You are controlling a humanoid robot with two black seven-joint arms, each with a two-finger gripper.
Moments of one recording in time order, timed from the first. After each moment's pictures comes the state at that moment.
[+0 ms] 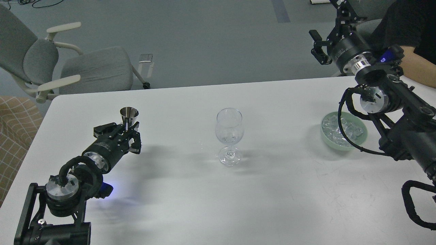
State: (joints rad) left arm -0.06 -0.03 -1.78 -1.40 0.19 0.16 0.49; right arm 0.78 -0.25 1.05 0.80 -0.56 0.18 0.23
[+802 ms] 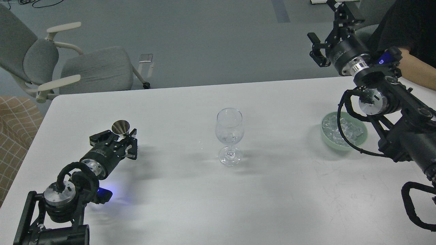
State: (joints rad) left arm -0.06 -0.02 -1.80 -1.31 0.12 0.10 0.49; right arm 0.78 -0.25 1.03 0.80 -0.56 0.18 0.23
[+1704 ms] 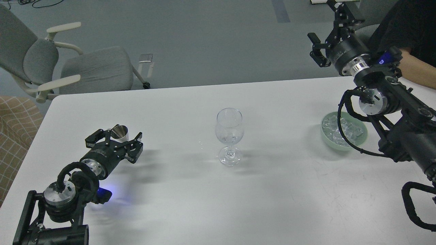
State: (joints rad) left arm -0.06 -0.01 -1.79 -1.31 0.13 0.09 0.49; right arm 0.78 -0.25 1.03 0.80 -0.56 0.18 0.23
